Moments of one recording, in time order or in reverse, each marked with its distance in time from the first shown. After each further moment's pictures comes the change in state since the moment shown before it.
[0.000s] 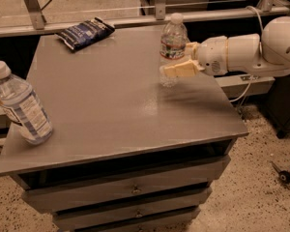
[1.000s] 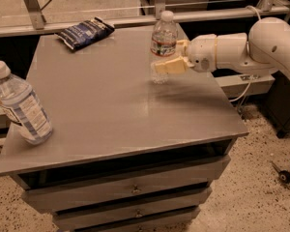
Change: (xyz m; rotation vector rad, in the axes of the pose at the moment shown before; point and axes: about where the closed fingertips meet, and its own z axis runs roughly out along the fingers) arm -0.010 -0.008 0.026 -0.009 -0.050 -0.015
